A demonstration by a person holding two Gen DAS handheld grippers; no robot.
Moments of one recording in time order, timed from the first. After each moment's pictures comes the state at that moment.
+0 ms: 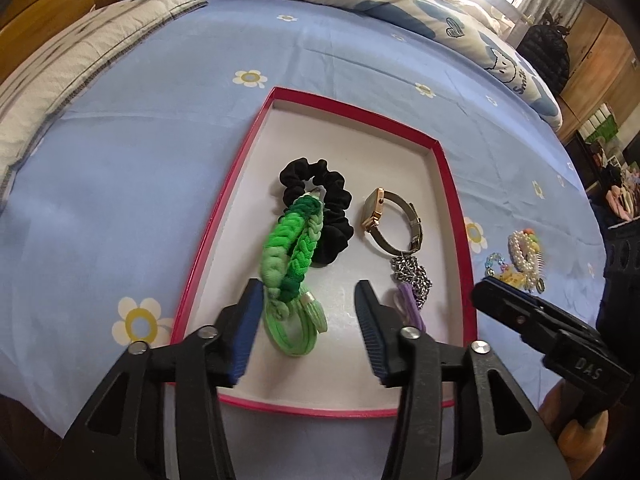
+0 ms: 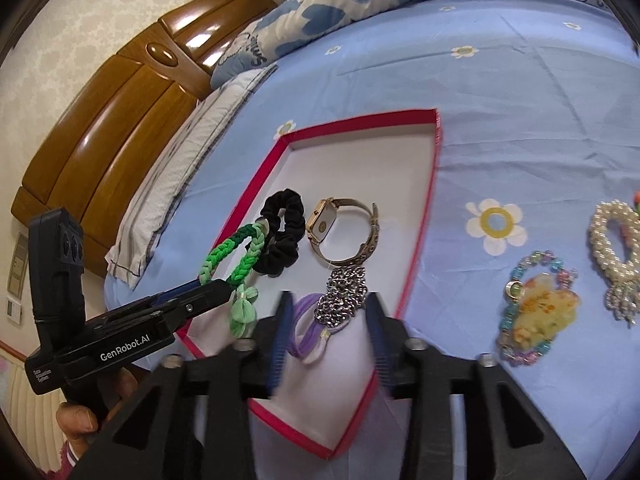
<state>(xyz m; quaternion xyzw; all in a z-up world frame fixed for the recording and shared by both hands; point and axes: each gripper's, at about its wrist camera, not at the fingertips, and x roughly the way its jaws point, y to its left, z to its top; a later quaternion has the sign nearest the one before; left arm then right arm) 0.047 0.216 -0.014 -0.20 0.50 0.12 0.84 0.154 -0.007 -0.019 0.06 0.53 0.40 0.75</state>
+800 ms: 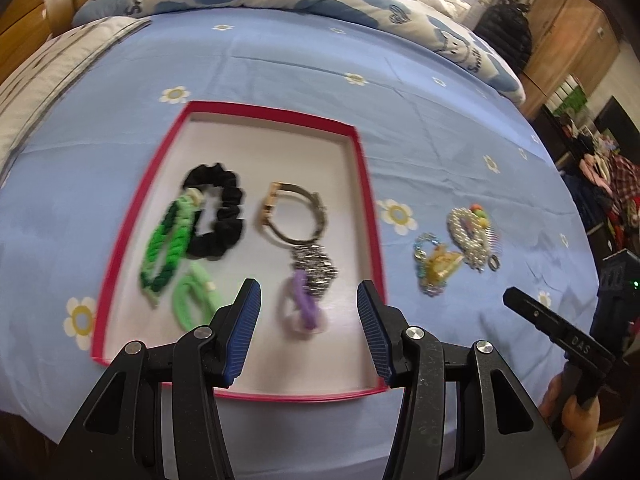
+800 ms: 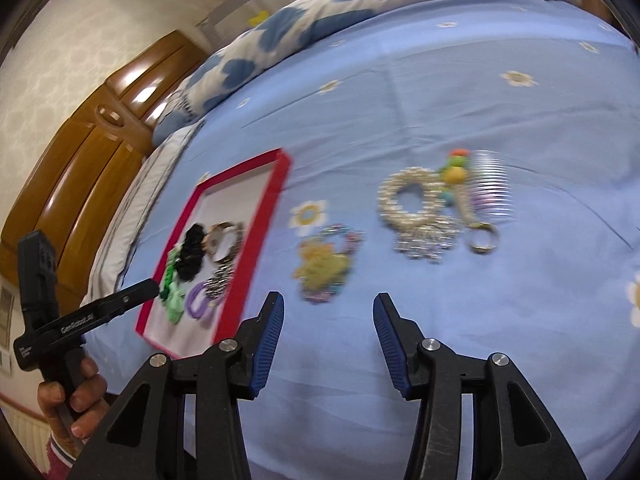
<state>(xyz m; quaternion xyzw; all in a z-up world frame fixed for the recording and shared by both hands) 0.065 0.146 0.010 -0.17 0.49 0.05 0.85 0.162 -0.157 -0.014 0.11 0.51 0.28 0.80</state>
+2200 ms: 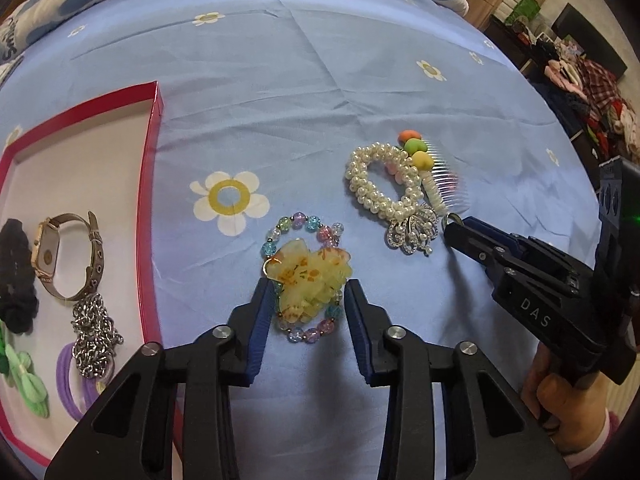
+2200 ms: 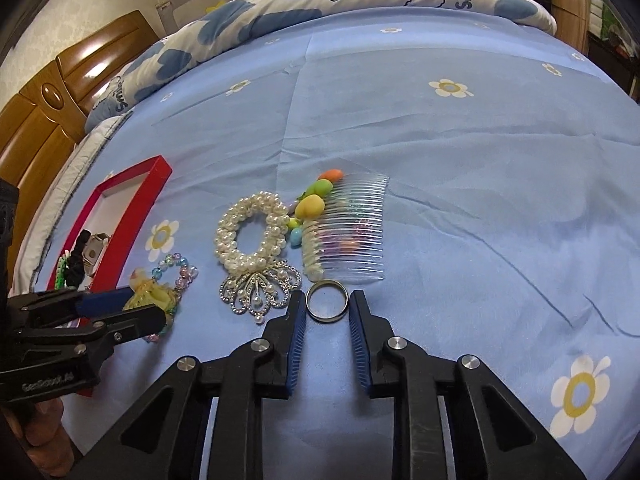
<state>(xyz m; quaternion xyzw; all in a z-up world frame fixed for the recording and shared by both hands) 0.161 0.026 -0.049 -0.10 0.56 -0.06 0.82 0.218 -0.190 -0.055 0.00 0.50 0.21 0.84</state>
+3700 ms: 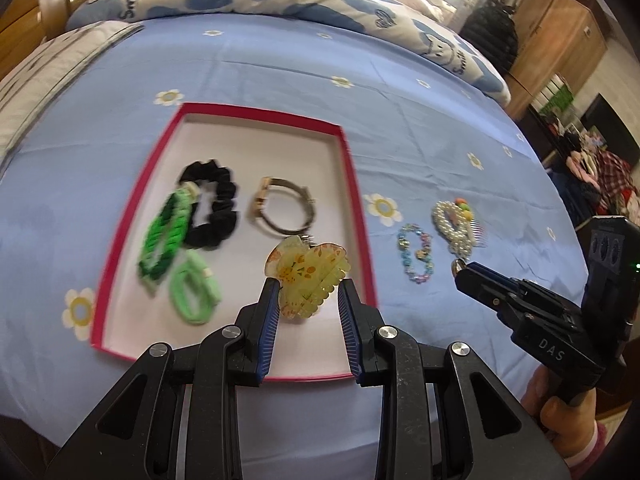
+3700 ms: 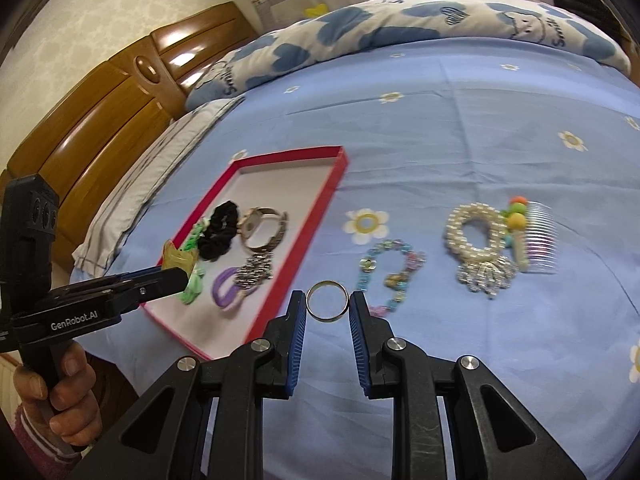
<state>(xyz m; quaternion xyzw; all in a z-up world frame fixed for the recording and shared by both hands) 0.044 0.152 0.014 -0.18 0.48 0.04 0.86 0.138 -0.081 0.006 0.00 0.47 0.36 0.81</state>
